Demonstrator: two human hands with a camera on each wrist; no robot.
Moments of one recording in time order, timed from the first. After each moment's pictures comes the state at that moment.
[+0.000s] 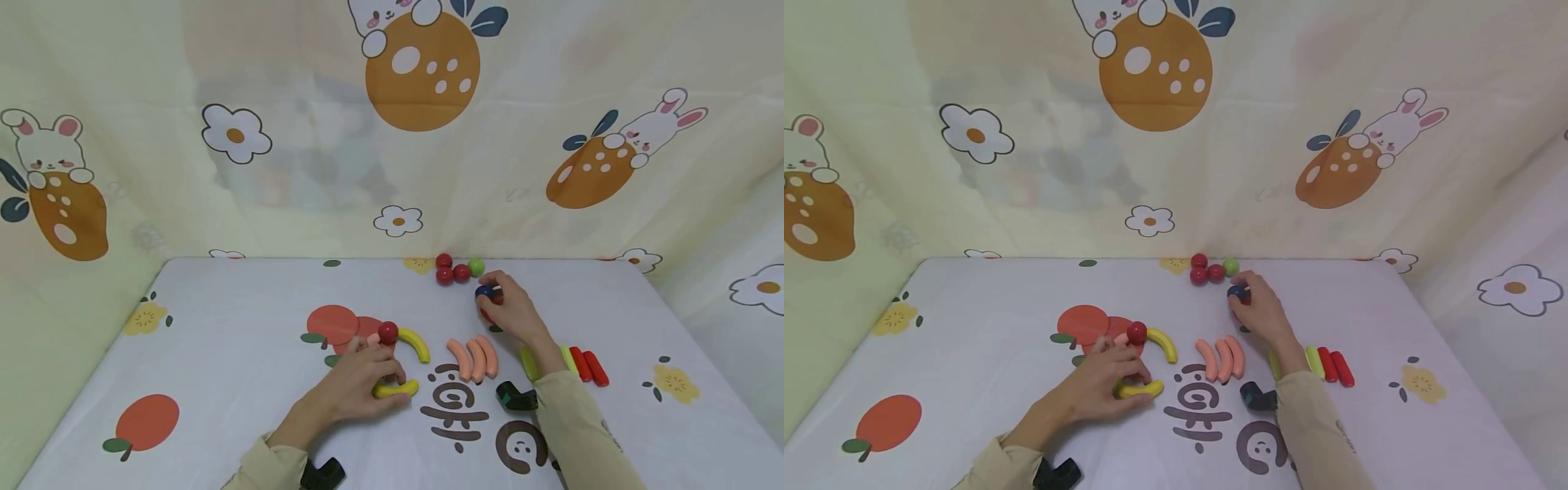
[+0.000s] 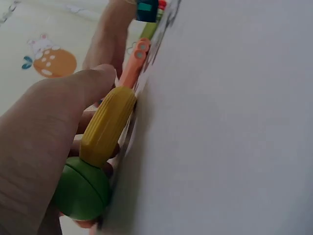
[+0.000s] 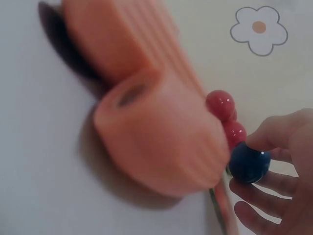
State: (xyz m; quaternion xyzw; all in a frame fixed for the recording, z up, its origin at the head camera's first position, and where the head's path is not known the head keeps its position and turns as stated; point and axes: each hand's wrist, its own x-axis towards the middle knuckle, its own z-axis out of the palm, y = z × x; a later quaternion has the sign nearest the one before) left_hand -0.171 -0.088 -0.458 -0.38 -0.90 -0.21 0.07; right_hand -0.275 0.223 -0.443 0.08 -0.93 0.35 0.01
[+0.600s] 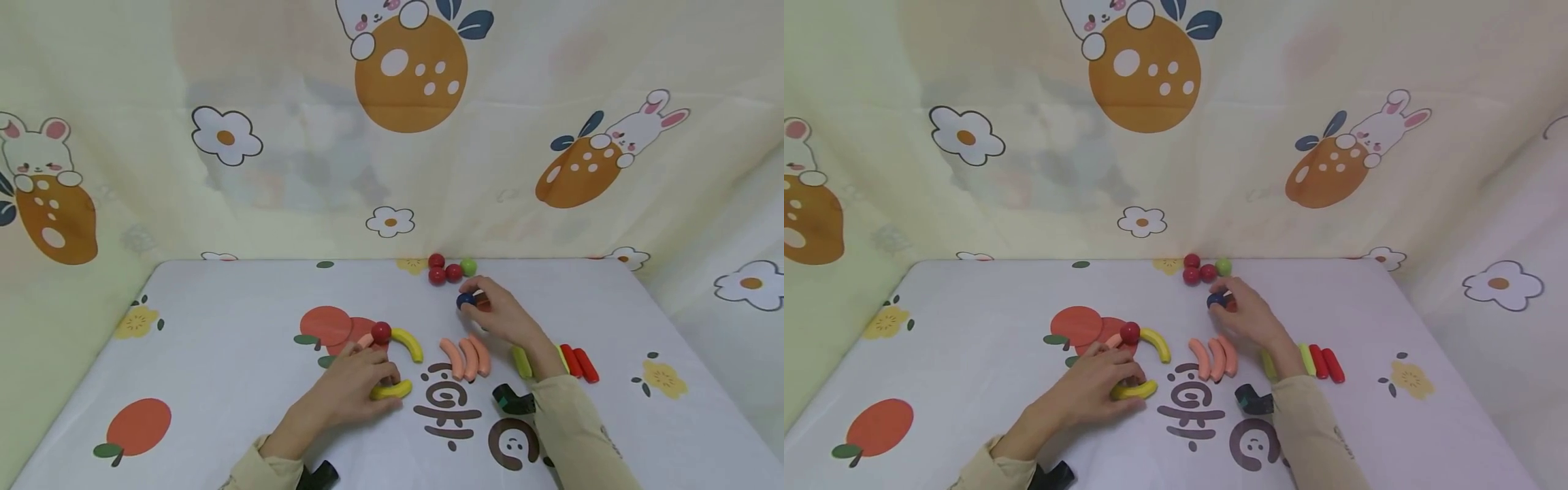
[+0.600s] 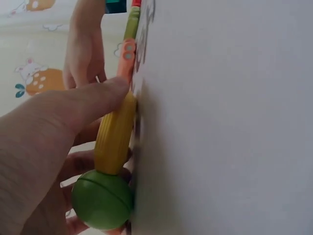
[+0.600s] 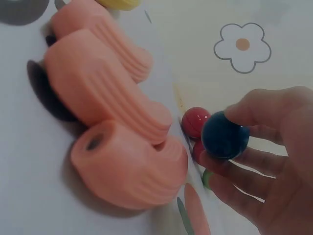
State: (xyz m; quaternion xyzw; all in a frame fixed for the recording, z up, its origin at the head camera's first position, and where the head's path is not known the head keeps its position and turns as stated) left_hand -0.159 -0.079 -0.436 -0.35 -0.92 -0.16 0.00; right_hand -0.256 0.213 -0.423 0.15 -0.92 0.37 -0.05
